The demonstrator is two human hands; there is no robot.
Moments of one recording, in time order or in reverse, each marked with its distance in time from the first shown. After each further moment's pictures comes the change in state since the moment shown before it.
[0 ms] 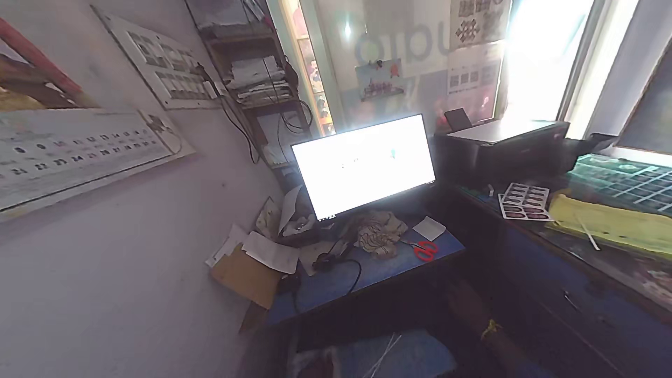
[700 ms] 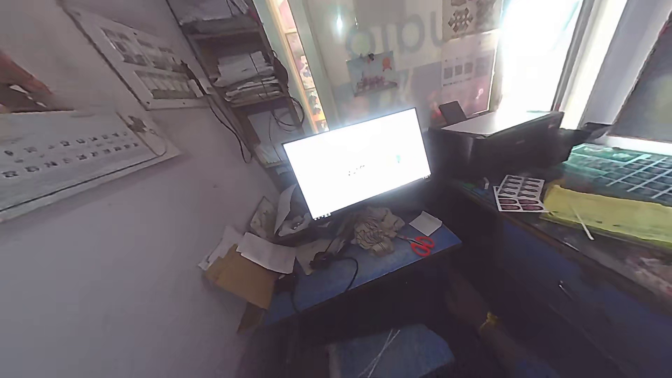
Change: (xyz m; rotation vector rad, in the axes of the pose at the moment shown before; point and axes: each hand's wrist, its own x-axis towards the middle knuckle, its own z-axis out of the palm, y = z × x) left_hand 0.011 -0.001 0.007 -0.154 0.347 0.001; right_hand -0.009 -0.009 -0.009 0.086 0.029 0.032
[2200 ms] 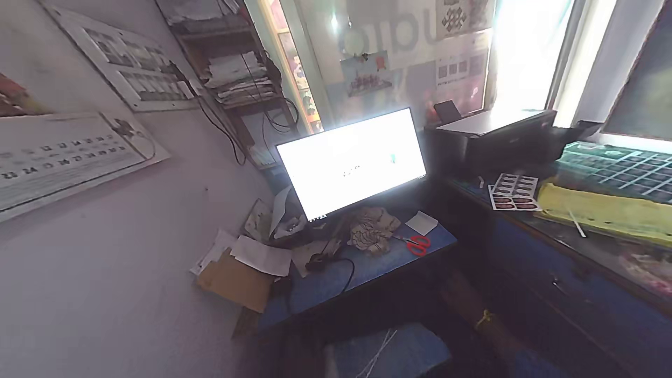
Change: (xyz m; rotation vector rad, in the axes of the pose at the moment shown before) left_hand 0.018 0.017 0.005 -0.003 0.100 -0.086; right_hand 0.005 0.004 -0.004 -0.021 0.005 -0.076
